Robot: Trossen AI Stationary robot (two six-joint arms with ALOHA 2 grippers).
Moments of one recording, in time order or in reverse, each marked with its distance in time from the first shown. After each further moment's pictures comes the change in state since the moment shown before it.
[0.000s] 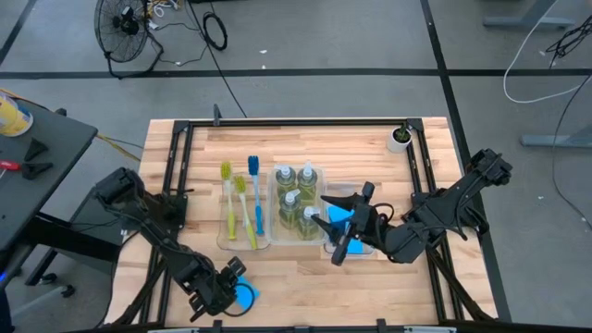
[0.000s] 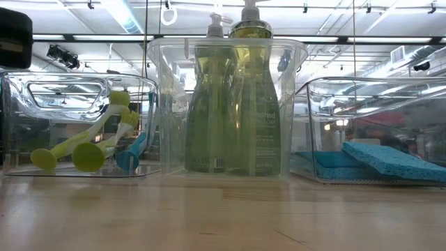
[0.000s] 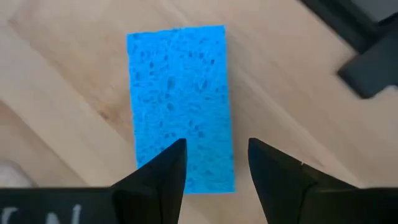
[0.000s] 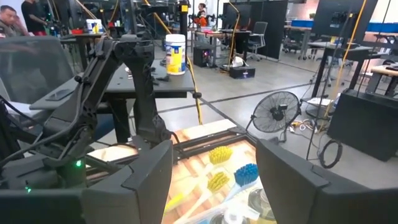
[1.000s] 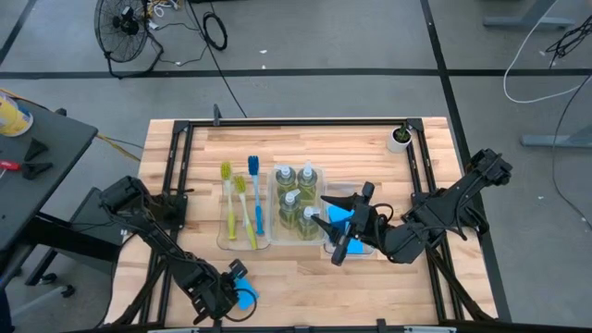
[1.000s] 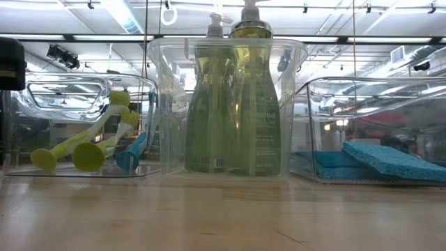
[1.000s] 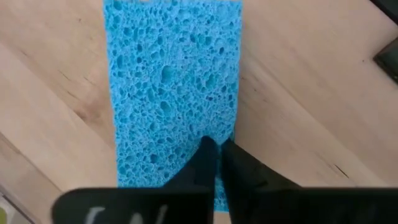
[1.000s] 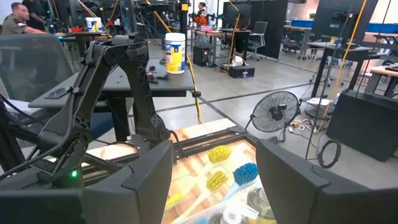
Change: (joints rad) left arm -0.025 0.101 0.003 0.025 -0.023 -0.009; right arm 0.000 0.000 0.000 -0.008 0.000 0.000
